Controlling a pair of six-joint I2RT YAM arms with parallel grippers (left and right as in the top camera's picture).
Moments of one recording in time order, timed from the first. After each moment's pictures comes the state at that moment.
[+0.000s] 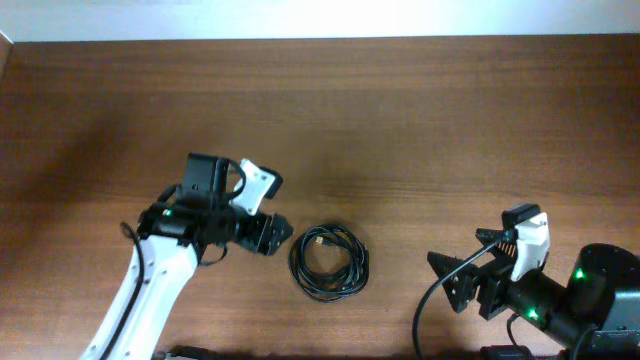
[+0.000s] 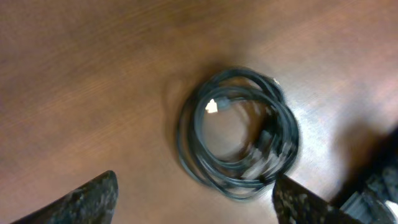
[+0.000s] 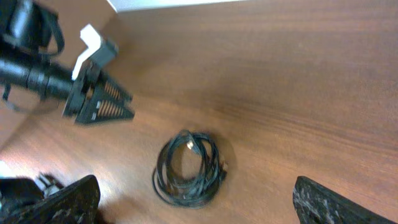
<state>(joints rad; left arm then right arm) -0.18 1.25 0.91 -0.83 0.44 0.21 0.02 0.57 0.96 -1.02 -0.60 0.05</state>
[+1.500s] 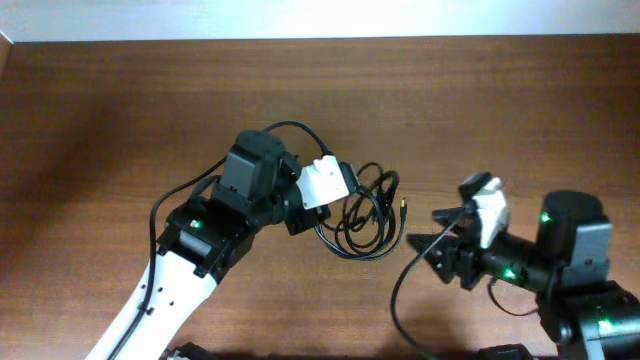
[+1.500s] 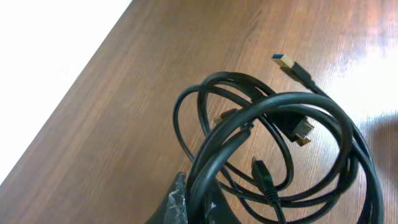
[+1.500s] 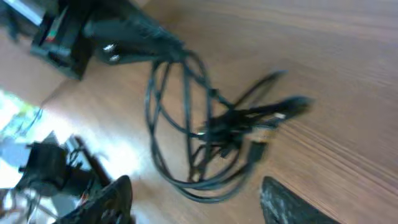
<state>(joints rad) -0.51 1.21 1.12 -0.59 0.40 0.62 0.14 0.79 0.96 -0.86 -0.74 -0.08</state>
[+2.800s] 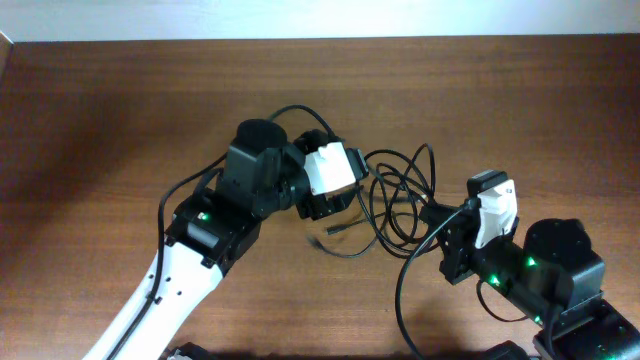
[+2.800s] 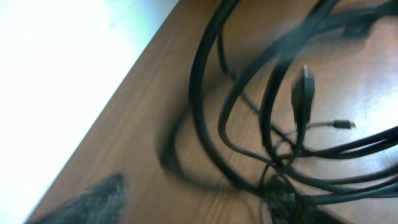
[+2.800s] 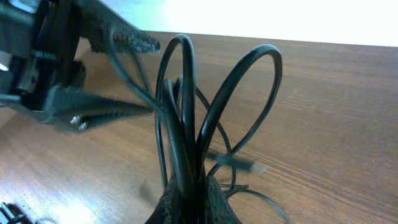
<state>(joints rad) -0.51 1.25 1.13 -0.42 0.43 0.61 0.43 0.69 0.96 -0.72 -0.20 0.20</state>
